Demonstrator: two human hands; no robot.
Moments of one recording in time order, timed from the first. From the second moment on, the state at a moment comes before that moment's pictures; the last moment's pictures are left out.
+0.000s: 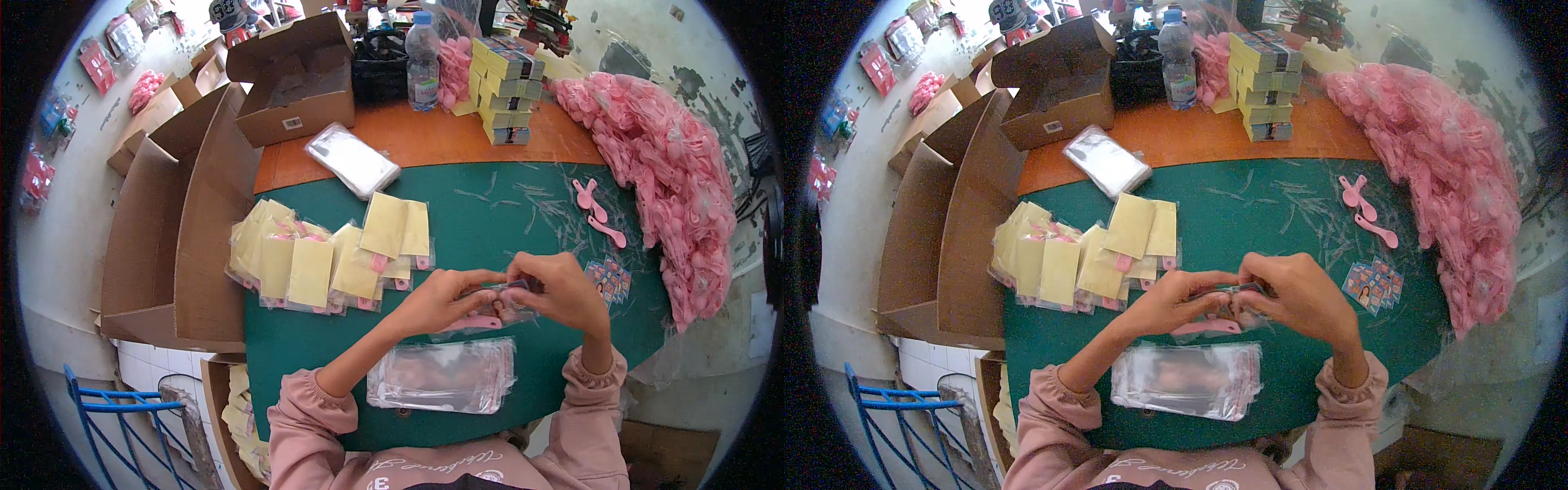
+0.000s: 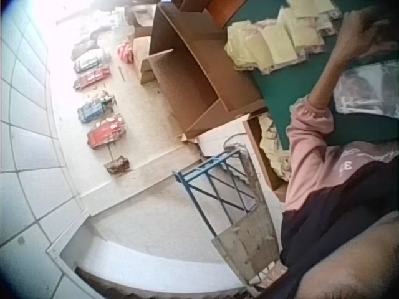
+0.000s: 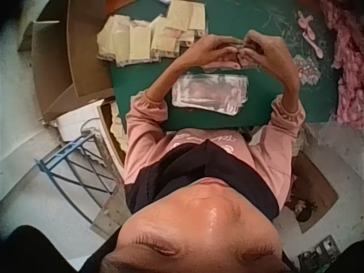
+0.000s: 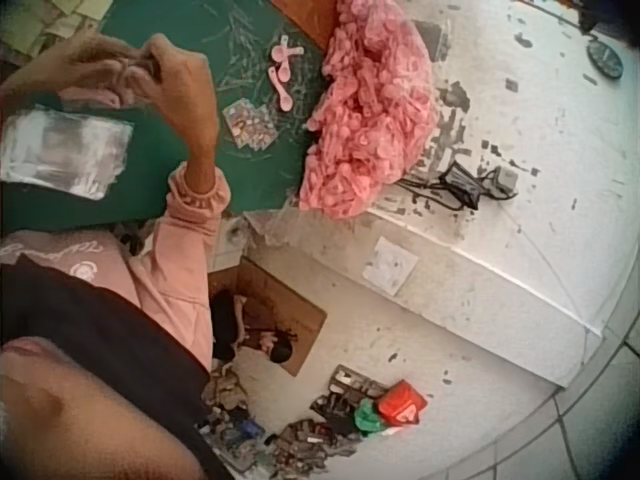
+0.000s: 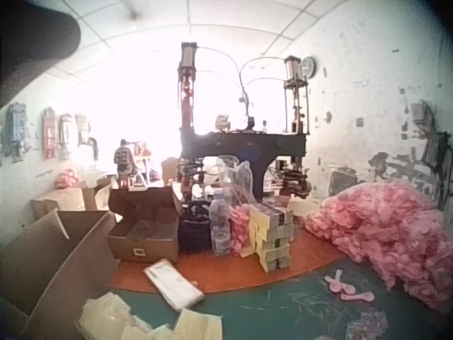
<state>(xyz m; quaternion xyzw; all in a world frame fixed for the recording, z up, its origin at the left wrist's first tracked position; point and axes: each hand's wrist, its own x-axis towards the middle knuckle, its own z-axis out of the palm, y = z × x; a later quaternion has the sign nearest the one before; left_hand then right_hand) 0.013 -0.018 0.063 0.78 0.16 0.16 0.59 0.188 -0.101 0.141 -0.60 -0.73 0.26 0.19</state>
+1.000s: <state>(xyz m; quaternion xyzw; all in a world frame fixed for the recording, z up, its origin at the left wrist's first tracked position) -0.005 0.020 0.046 0.68 0.14 0.07 0.72 0.244 -0.070 0.094 -0.59 -0.54 0.47 0.37</state>
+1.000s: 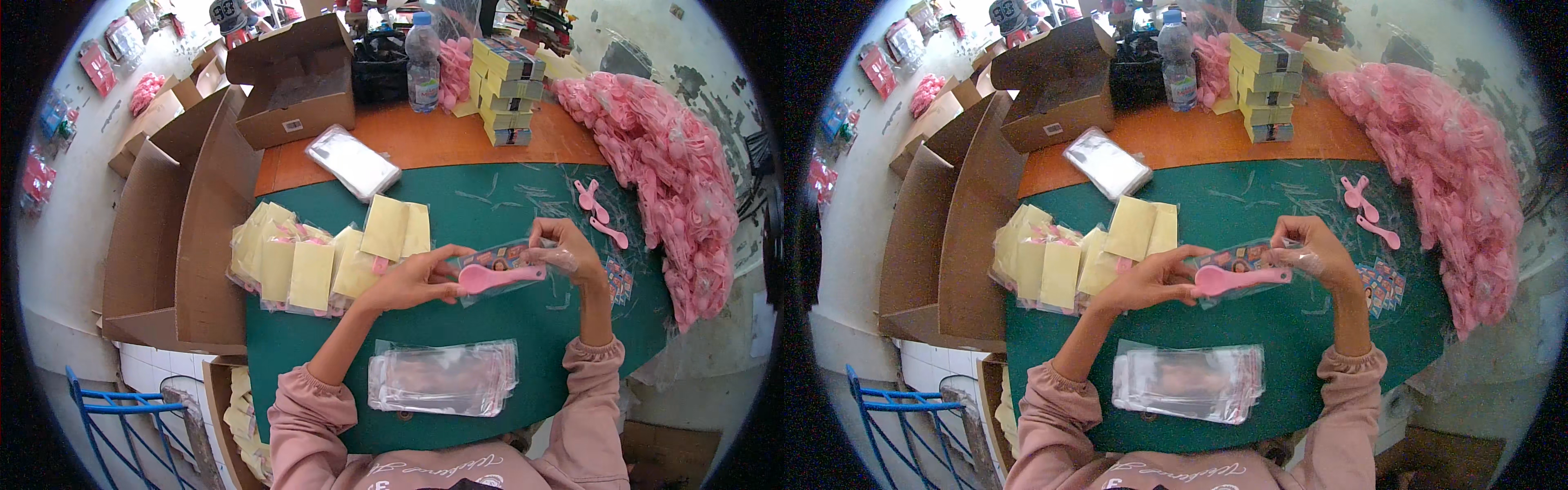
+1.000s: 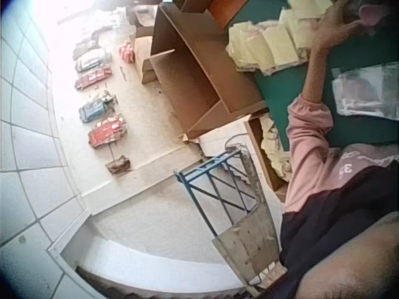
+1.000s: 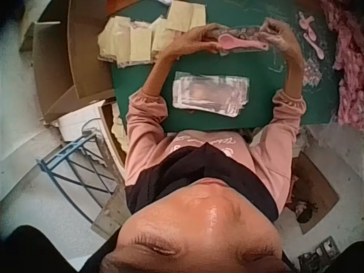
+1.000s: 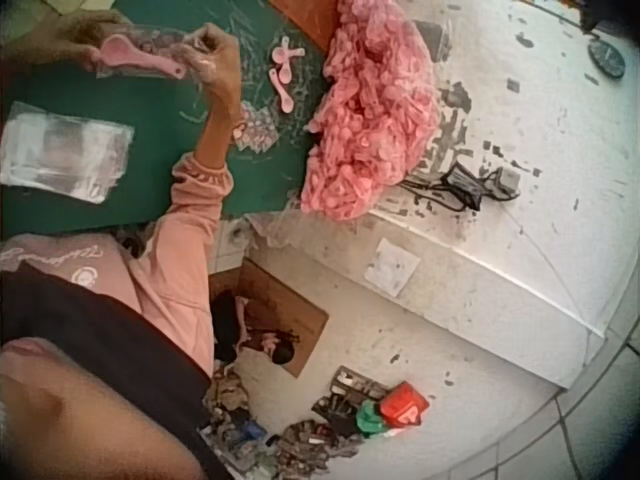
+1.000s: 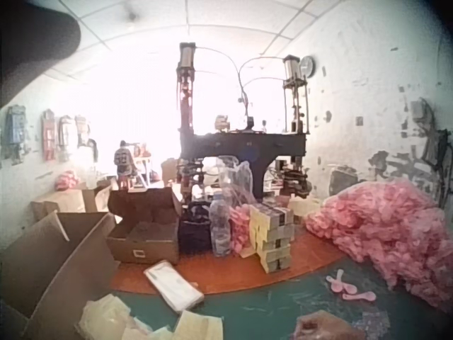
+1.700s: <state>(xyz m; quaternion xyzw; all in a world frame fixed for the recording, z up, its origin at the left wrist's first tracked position) 0.003 -0.002 0.007 0.47 0.28 0.11 0.83 0.191 -0.055 0.024 -0.61 -0.76 0.06 0.23</state>
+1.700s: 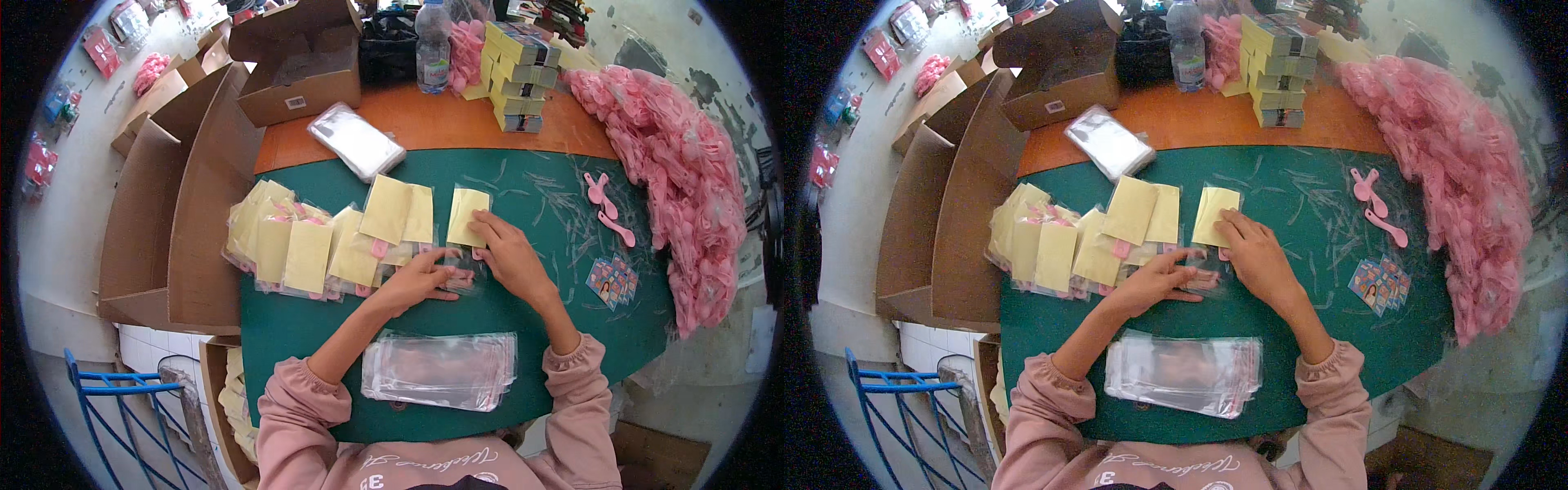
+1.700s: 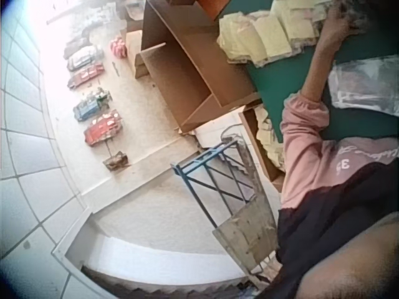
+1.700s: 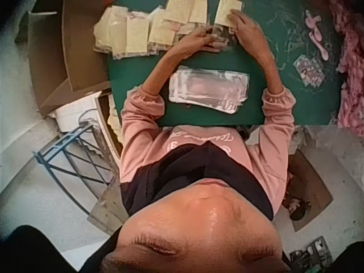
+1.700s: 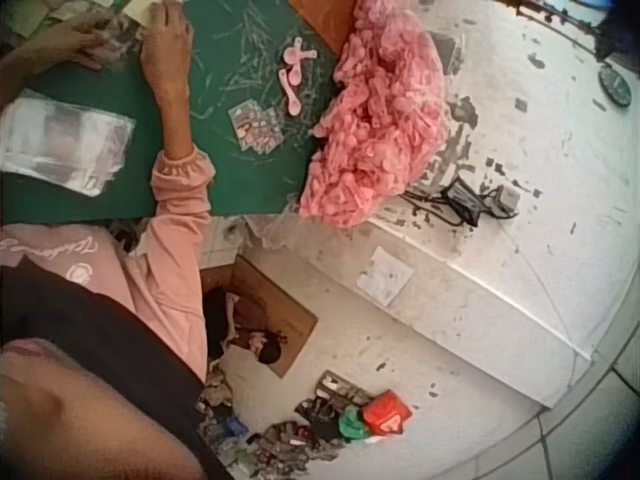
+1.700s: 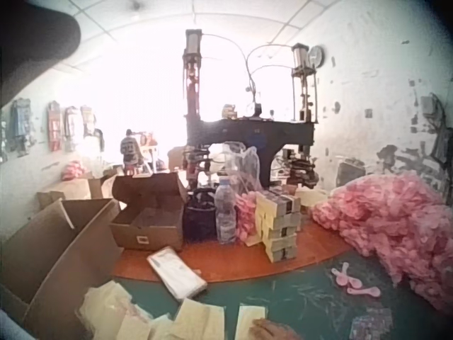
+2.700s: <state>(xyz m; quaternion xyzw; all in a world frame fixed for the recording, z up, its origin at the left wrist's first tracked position) 0.004 -0.008 0.015 0.40 0.38 0.18 0.81 0.141 -0.078 0.035 -0.52 -0.82 -0.05 0.23</state>
